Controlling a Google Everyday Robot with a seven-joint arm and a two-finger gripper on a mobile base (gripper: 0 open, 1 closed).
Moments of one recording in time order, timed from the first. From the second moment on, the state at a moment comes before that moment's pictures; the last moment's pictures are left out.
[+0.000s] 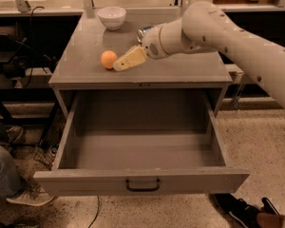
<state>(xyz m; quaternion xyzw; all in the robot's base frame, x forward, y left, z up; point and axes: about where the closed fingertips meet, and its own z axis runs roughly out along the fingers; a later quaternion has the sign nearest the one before) 0.716 0.022 0.898 -0.44 0.74 0.20 0.47</state>
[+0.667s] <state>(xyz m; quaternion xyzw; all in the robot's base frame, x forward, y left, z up) 0.729 0.064 0.900 -0.44 0.72 0.22 0.48</state>
